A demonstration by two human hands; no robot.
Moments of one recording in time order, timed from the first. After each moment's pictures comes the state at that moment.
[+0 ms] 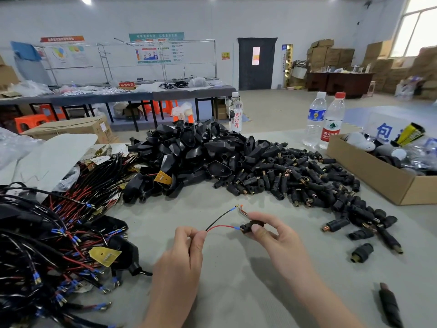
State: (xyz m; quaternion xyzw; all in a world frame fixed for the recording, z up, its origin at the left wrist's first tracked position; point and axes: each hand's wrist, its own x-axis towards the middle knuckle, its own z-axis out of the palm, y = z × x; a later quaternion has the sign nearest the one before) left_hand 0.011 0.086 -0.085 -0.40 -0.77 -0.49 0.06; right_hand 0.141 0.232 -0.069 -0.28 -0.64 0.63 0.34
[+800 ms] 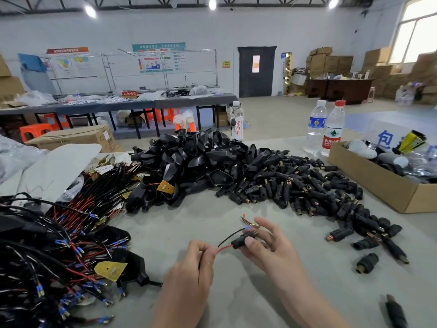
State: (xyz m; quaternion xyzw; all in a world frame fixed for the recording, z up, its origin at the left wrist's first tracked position) left_hand 0.010 0.090 -0.085 -0.43 -0.77 -0.48 -0.01; right_hand 0.127 0.230 -0.084 -0.24 -0.53 0.72 0.36
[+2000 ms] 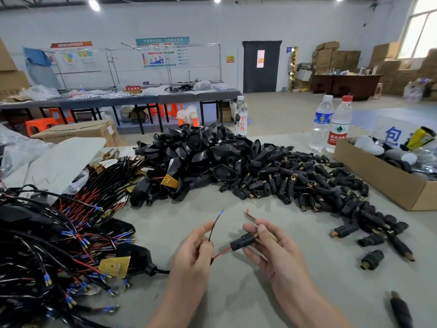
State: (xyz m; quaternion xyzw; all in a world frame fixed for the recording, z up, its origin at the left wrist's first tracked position) left_hand 0.011 0.099 -0.076 -0.33 -0.67 -0.64 -0.17; right_hand 0.123 0.219 -0.084 -0.24 -0.43 0.79 0.37
